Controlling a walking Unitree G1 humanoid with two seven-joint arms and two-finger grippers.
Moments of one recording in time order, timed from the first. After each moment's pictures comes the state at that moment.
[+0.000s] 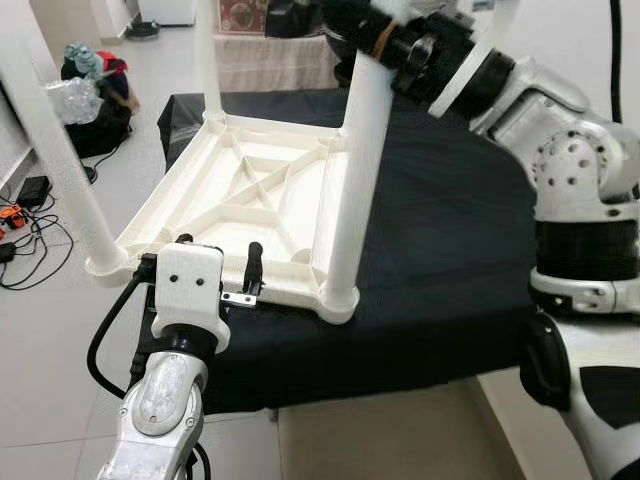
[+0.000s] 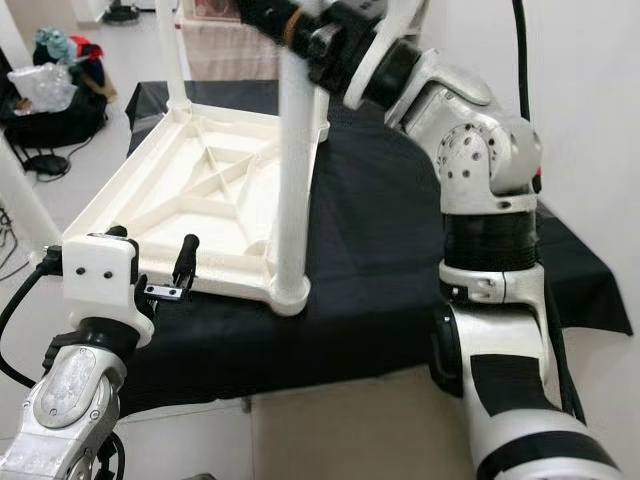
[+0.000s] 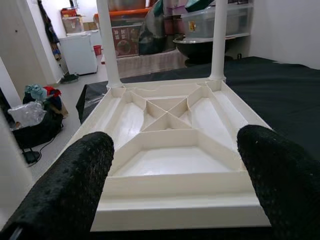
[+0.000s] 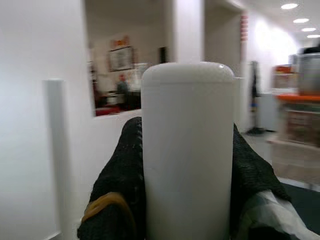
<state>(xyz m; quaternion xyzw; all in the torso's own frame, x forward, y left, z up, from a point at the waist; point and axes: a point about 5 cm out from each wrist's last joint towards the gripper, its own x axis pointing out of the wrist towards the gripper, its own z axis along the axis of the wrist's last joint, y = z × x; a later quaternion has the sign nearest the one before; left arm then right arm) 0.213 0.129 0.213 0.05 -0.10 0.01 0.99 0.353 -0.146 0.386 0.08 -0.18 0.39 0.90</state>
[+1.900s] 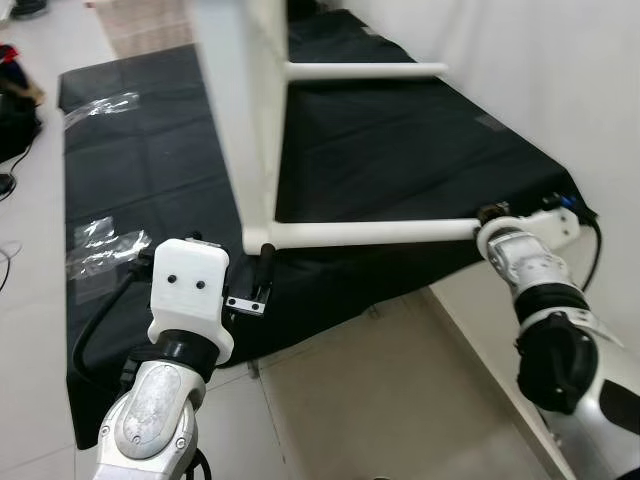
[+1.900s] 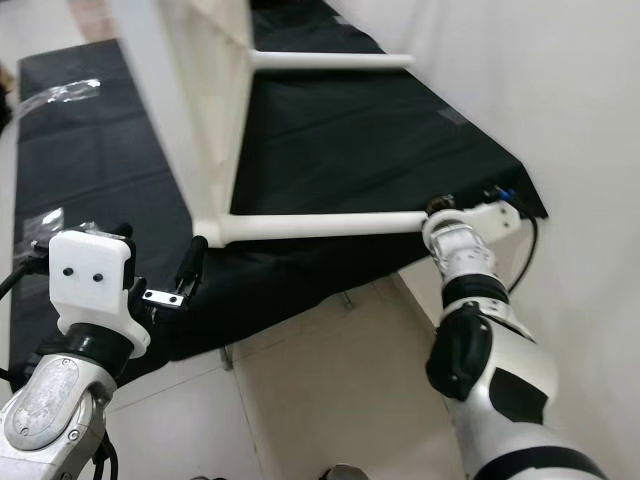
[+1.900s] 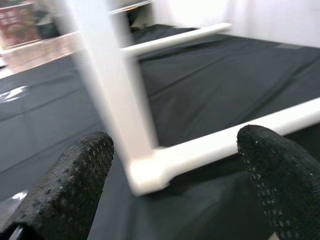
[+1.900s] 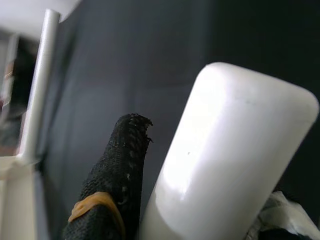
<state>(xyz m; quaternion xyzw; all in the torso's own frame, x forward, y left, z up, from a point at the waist) 0.192 0.126 0.236 0.06 -0.09 -0.03 0.99 0.404 -0.213 0.171 0.49 0.10 -0.12 0.86</state>
